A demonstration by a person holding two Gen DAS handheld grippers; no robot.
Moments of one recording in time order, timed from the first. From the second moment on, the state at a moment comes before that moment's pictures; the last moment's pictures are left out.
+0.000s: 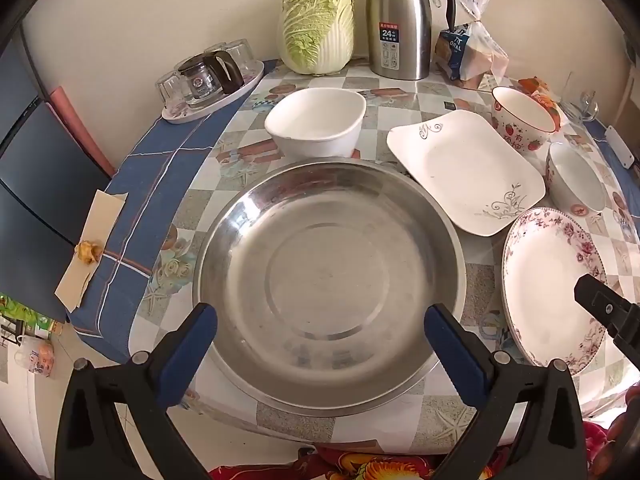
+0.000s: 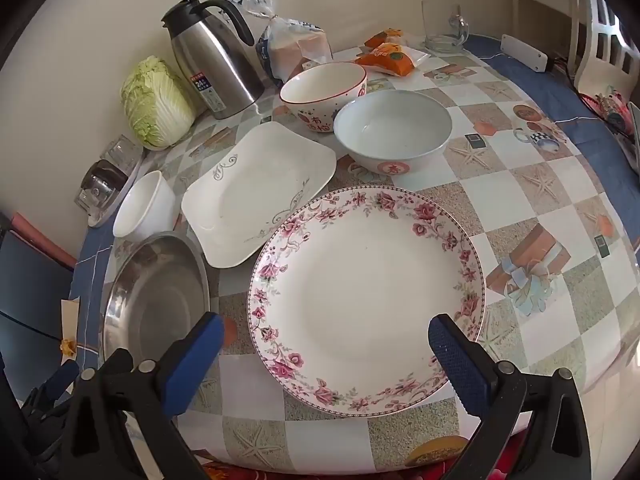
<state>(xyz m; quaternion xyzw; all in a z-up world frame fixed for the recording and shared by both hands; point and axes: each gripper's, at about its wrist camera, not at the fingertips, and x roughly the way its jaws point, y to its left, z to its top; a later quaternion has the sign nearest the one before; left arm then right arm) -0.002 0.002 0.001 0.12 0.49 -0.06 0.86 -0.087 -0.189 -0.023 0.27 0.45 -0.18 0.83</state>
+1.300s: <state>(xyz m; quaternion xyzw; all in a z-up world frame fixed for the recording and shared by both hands) 0.008 0.008 -0.007 0.10 0.51 -0.07 0.85 -0.074 -0.182 -0.035 0.25 0.48 -0.16 0.83</state>
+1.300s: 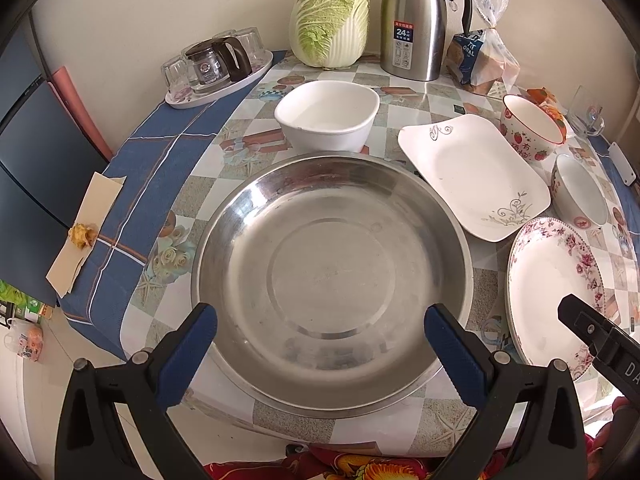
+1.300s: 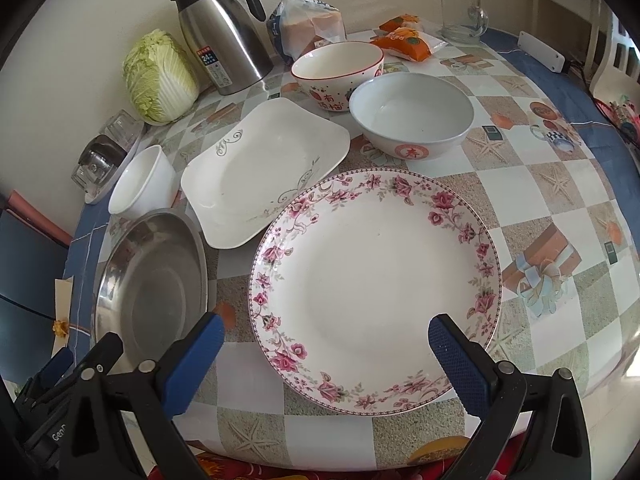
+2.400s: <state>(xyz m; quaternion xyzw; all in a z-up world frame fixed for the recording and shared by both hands) 0.008 0.011 -0.008 0.09 0.51 -0.07 0.85 -0.069 -0.181 -0.035 0.24 0.48 -0.15 0.83</state>
